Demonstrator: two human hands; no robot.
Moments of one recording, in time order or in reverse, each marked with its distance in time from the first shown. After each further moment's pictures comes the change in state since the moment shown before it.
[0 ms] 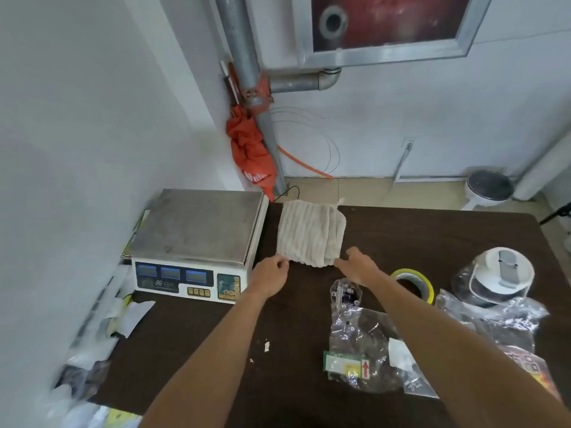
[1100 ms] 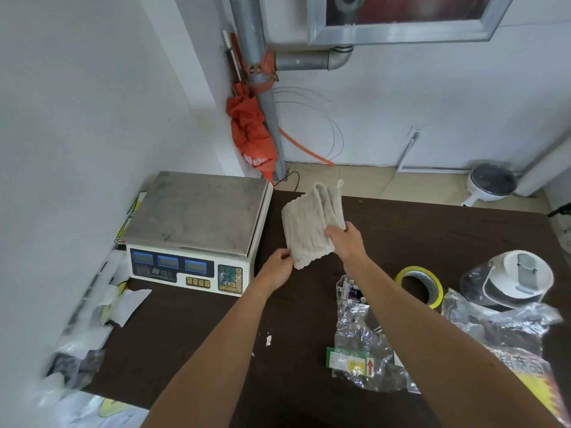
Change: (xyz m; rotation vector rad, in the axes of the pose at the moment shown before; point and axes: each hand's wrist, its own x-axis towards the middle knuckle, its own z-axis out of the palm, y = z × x) left_hand 0.013 -0.008 0.007 -0.460 -0.188 -0.236; right_hand -0.003 -0.062 0.014 0.840 0.166 -0.026
